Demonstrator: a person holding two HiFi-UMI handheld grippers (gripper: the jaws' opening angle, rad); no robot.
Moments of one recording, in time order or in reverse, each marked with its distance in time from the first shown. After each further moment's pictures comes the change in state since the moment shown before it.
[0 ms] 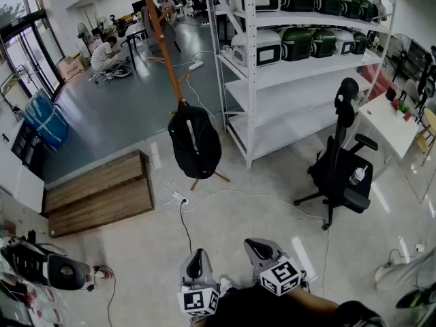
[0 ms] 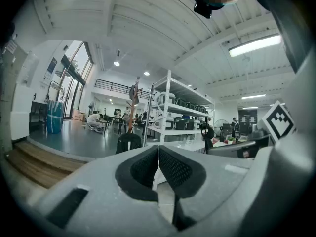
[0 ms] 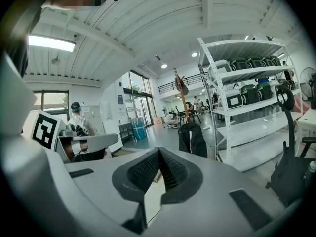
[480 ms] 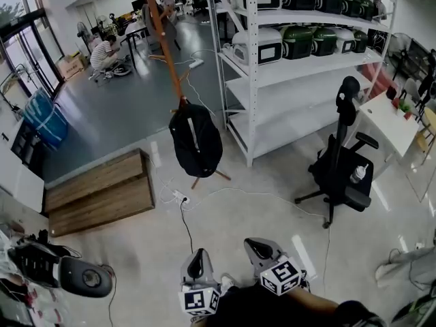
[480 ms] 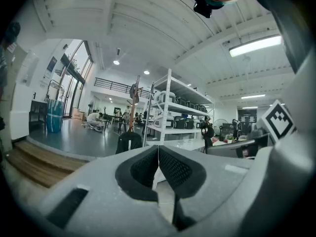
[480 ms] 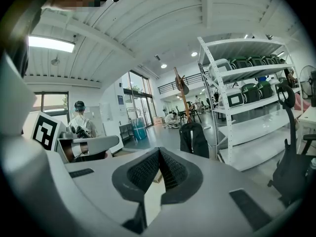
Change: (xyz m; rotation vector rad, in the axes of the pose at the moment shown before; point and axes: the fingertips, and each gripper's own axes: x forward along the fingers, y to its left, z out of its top) left arm -0.001 0.007 -0.001 -0.004 0.014 -0.005; right arm 0.007 0.009 0.003 0.011 0.006 0.008
